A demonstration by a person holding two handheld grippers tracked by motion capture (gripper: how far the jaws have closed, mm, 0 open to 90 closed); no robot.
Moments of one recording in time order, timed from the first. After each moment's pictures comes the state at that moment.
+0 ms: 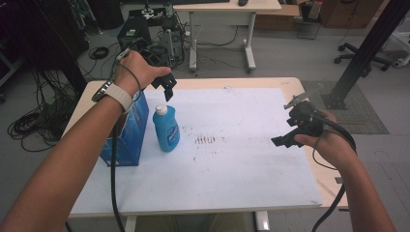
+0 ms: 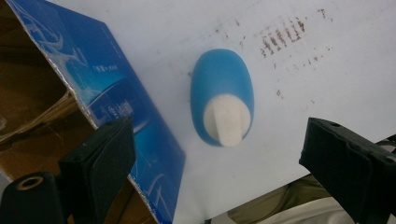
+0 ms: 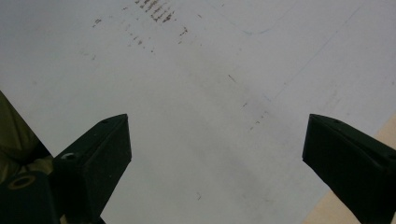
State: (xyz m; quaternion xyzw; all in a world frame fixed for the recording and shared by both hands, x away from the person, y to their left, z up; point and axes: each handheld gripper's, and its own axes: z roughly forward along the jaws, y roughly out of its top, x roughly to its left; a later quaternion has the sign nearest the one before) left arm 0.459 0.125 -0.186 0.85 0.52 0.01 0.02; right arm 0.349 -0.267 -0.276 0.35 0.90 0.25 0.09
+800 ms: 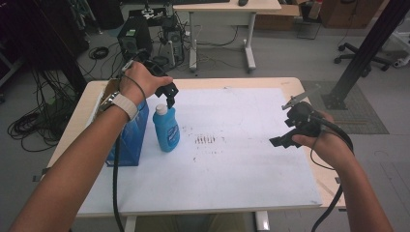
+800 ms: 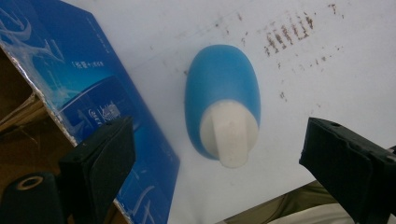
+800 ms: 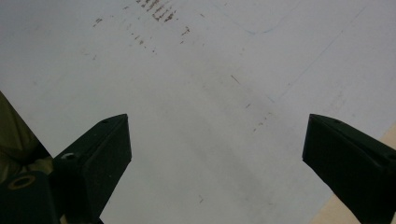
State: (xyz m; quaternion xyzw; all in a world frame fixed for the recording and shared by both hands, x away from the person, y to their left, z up) left arm 0.459 0.124 -0.213 0.85 0.53 0.00 0.02; right arm 0.351 -0.264 -0.280 0.35 0.90 0.25 0.09
